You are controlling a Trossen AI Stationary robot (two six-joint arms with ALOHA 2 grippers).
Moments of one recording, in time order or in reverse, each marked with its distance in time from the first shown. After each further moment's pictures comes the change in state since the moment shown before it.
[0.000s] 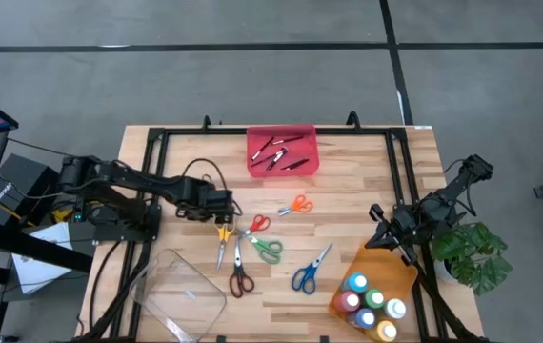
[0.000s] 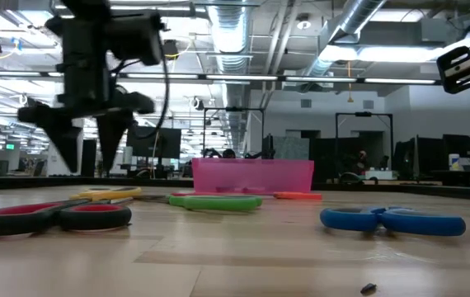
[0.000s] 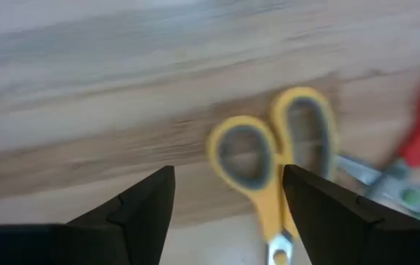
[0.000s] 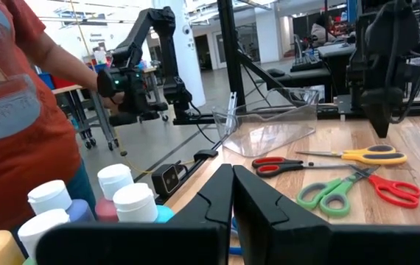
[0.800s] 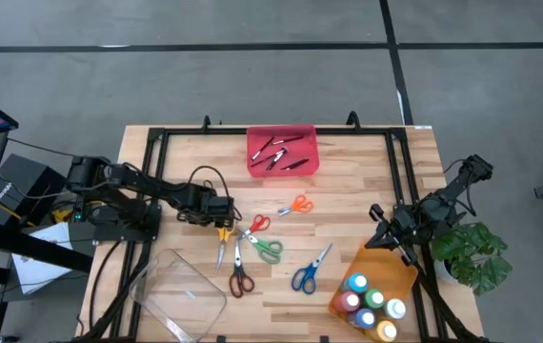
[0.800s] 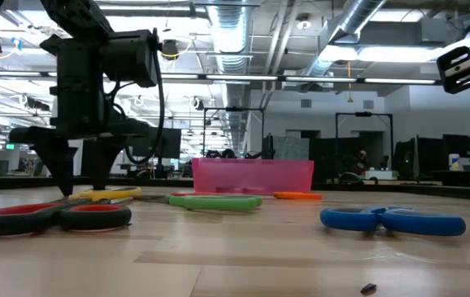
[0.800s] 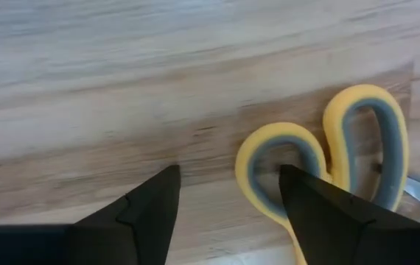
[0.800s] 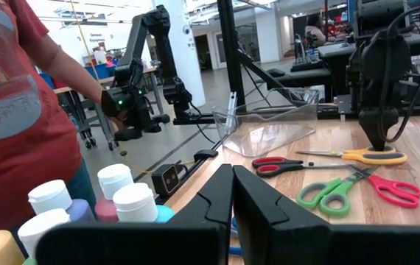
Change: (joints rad) left arm -0.029 0.097 -0.109 0.153 0.013 -0.038; right arm 0.000 0.000 0.000 0.000 0.000 0.000
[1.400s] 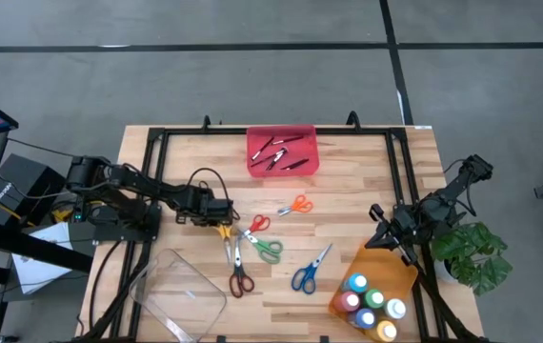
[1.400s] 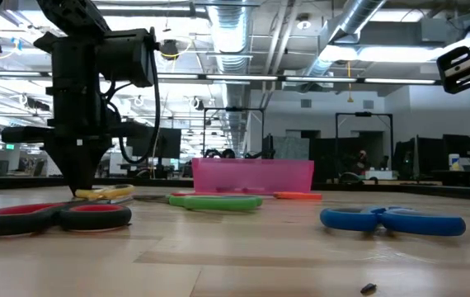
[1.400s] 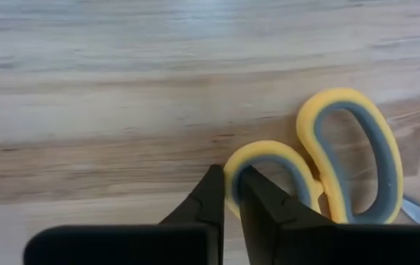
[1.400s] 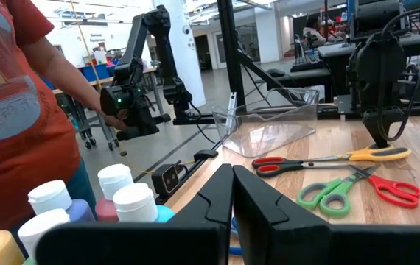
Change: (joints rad) left arm -0.001 0.001 -0.002 0.009 -0.091 -0.111; right arm 0.000 0.000 0.000 0.000 0.000 0.000
